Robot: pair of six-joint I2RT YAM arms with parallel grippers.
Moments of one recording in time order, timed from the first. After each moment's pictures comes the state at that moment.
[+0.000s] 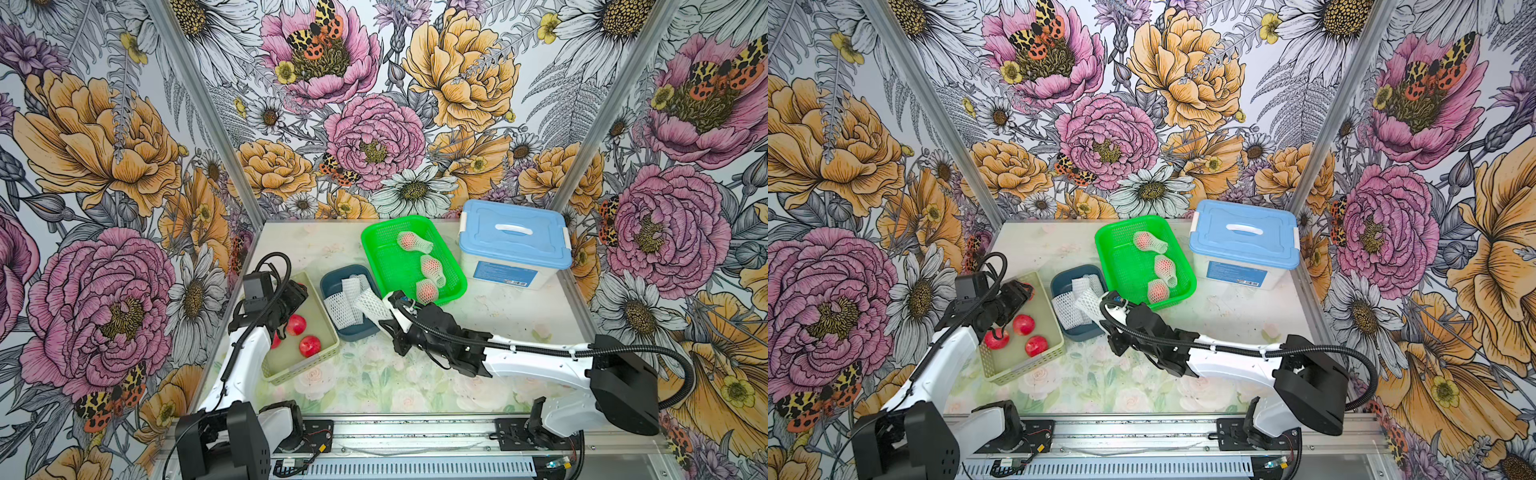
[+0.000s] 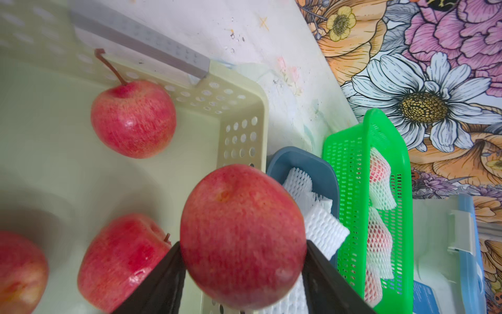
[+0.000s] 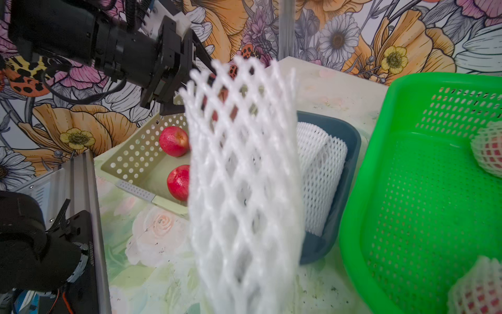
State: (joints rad) left arm 0.21 1.15 0.73 -0.41 0.26 -0.70; right arm 1.05 1.49 0.86 0.22 0.05 0.20
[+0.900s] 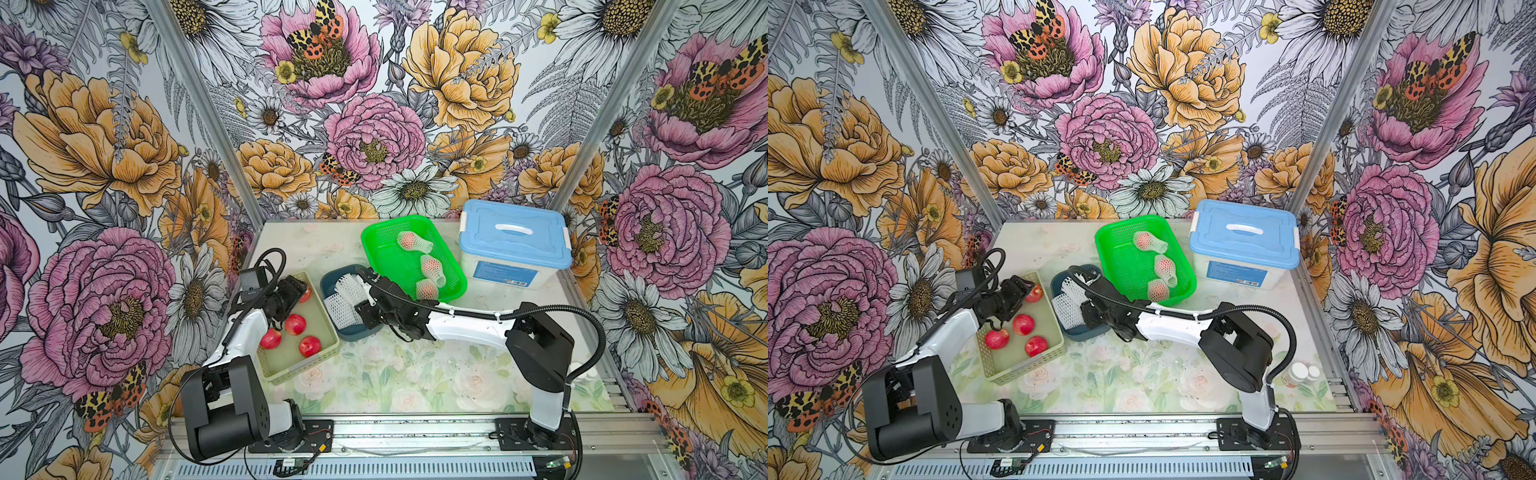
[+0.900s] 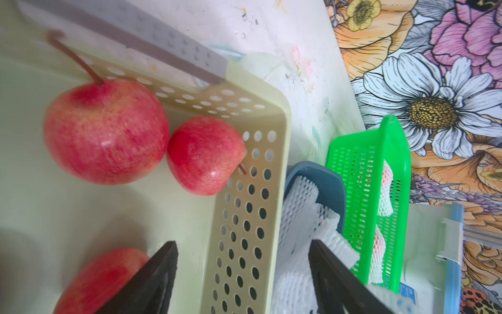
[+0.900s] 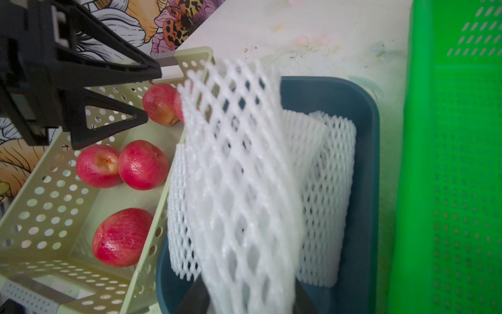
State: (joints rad) left arm 0.25 1.30 0.77 -0.35 0.39 -0.70; right arm 0.98 1.91 1.31 -0.04 0.05 0.38
